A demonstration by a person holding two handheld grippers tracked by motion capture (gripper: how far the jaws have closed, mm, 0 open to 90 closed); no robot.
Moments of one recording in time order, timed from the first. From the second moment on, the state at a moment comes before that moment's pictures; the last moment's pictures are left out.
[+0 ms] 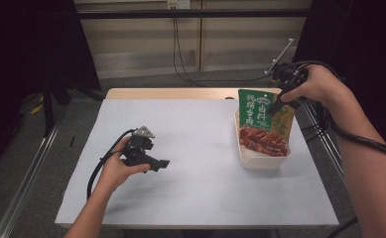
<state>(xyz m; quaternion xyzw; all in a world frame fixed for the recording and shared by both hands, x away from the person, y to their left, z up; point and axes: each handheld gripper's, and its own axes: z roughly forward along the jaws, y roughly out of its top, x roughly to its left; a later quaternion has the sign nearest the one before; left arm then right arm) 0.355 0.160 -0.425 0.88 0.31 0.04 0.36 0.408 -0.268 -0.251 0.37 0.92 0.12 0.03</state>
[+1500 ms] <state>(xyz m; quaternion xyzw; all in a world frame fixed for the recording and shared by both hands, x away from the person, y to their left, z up) 0.354 0.164 -0.423 0.88 0.31 0.04 0.37 0.399 -0.222 -0.257 0.33 0.93 0.13 0.01</state>
